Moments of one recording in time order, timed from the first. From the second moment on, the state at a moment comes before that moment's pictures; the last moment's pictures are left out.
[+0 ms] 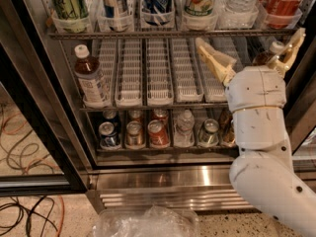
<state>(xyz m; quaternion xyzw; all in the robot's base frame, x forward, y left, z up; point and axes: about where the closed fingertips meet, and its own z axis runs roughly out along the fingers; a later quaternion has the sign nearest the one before) 0.518 -0.184 1.045 -0.03 0.46 -0.07 0.88</state>
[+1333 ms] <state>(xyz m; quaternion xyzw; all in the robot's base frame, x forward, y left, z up) 0.542 -0.188 1.061 -0.02 0.42 -0.08 0.90</state>
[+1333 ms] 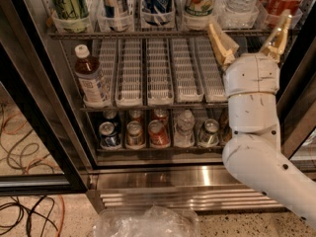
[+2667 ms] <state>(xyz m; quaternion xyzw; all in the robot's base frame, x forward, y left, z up) 0.543 -0.187 1.062 -0.03 0.42 -0.08 0.90</state>
